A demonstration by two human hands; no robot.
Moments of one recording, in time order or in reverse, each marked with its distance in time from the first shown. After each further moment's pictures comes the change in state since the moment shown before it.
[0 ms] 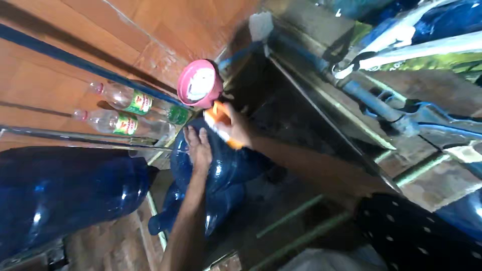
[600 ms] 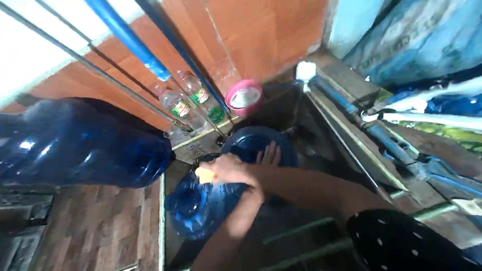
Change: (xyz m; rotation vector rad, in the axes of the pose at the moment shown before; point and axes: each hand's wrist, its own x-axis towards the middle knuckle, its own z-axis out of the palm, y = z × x) left_hand -0.115 0.053 -0.002 0.396 -0.428 0.555; right_hand -0.040 -0.094 0.102 -0.723 -0.657 -0.414
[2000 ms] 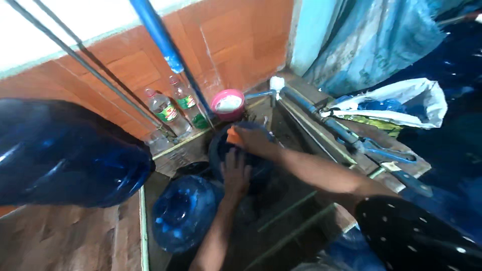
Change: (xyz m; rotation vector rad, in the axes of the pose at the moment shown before) left_hand -0.056 -0.059 0.045 -0.285 0.563 -0.041; right_hand -0.062 0.056 -0.012 -0.205 0.393 0.413
